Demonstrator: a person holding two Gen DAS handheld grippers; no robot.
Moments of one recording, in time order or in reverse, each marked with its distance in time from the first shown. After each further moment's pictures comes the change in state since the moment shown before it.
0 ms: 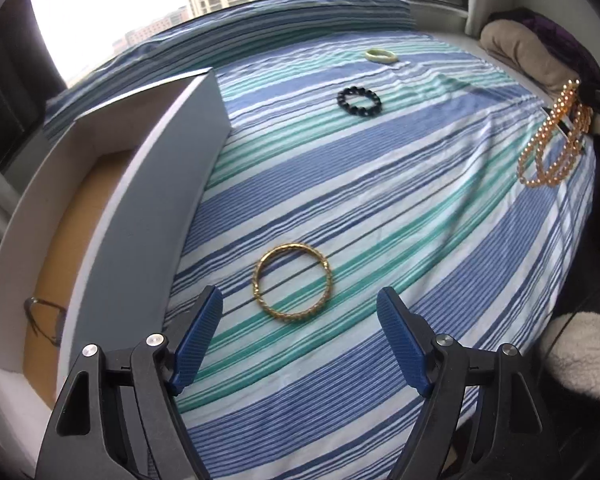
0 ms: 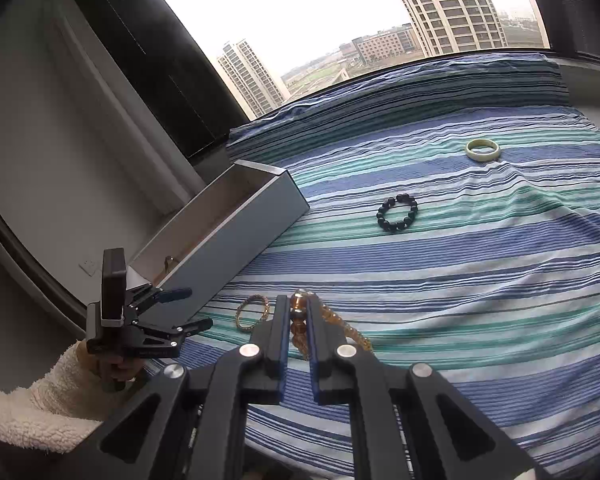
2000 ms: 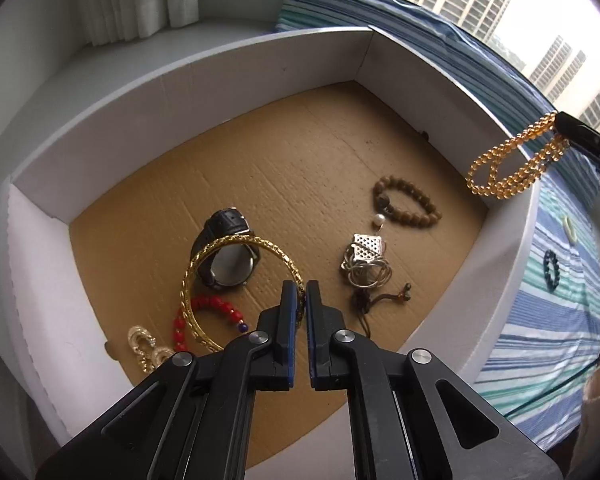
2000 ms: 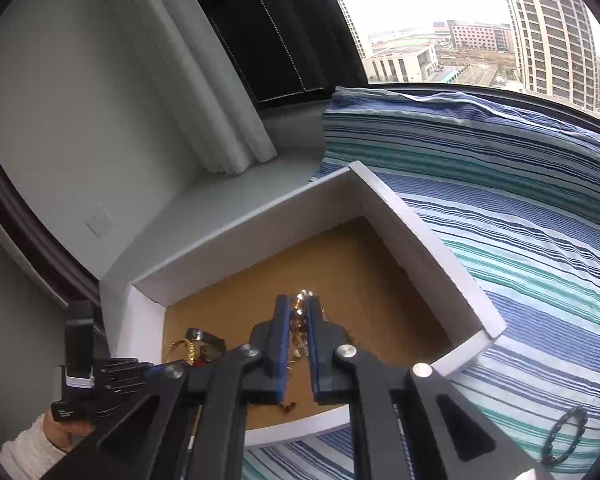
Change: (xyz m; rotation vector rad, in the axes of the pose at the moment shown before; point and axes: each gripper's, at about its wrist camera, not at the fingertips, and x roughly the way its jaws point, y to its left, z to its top) left arm 0.007 0.261 -0.052 -0.833 0.096 0.175; right arm 0.315 0.202 0.170 -0.313 0.214 0.114
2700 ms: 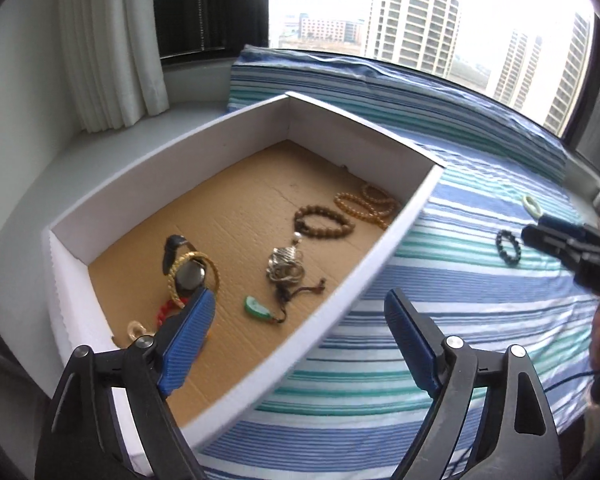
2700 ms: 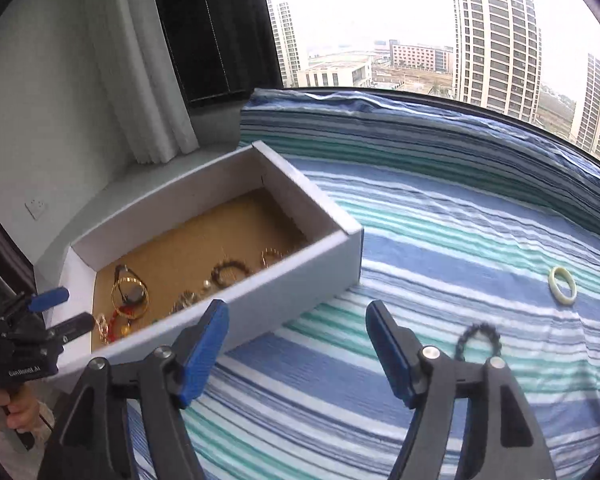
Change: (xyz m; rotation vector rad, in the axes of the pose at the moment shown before) left arm -0.090 -0.091 -0.068 0.178 -0.249 -0.008; right arm -0.098 -0.018 -0.111 0.005 -0.029 -0.287
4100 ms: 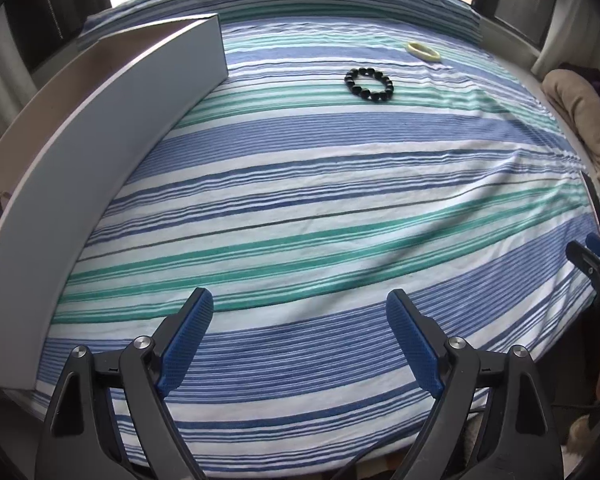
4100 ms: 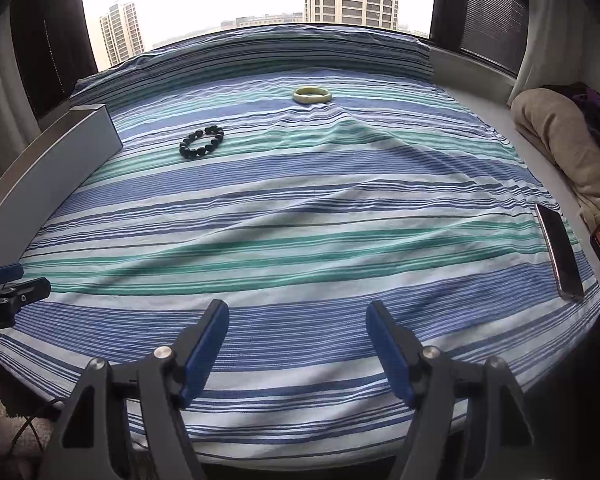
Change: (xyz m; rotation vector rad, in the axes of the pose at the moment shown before) left arm 0.038 -0.196 -0.102 0.273 0.245 -0.128; right arm -0.132 -0.169 -0.255 0.353 0.065 -0.455
